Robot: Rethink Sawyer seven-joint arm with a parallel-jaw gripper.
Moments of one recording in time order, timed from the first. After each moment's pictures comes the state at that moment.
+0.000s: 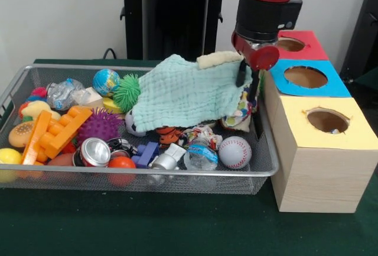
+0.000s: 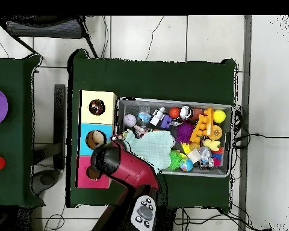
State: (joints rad) arm 0.15 -0.55 -0.27 1.89 0.55 0.27 2.55
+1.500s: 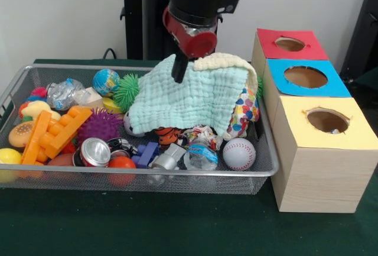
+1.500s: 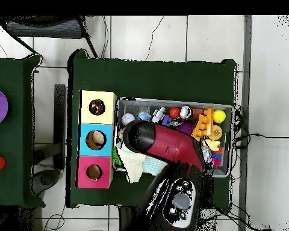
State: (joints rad) arm 0.01 -0.55 -0.39 1.59 0.18 0.62 2.55
